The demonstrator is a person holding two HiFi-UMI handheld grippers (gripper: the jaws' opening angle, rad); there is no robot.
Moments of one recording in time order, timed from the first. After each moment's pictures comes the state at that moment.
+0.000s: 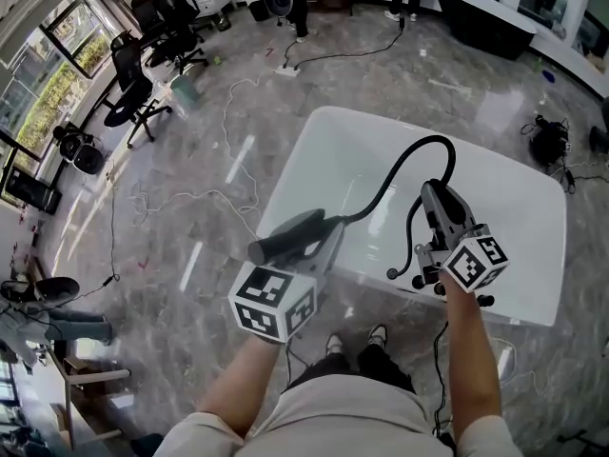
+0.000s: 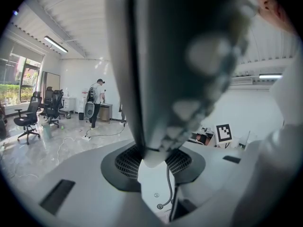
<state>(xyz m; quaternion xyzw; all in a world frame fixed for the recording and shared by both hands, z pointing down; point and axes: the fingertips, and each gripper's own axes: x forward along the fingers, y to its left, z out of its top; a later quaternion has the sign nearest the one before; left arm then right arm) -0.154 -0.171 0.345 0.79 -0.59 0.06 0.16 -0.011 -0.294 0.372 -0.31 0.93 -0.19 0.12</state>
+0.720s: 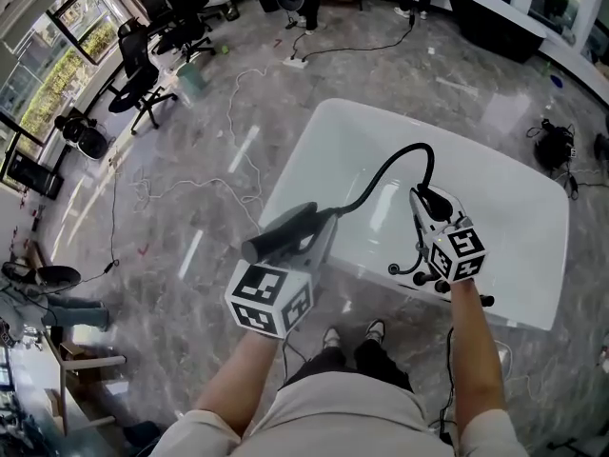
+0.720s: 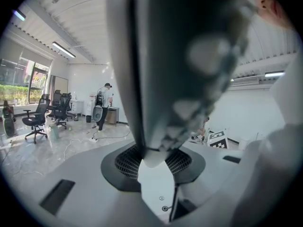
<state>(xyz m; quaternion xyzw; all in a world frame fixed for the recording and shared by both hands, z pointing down) -0.173 -0.157 0.344 0.76 -0.63 0.05 0.15 -0.042 -0.287 0.435 -0.29 0.95 -0.05 -0.08</state>
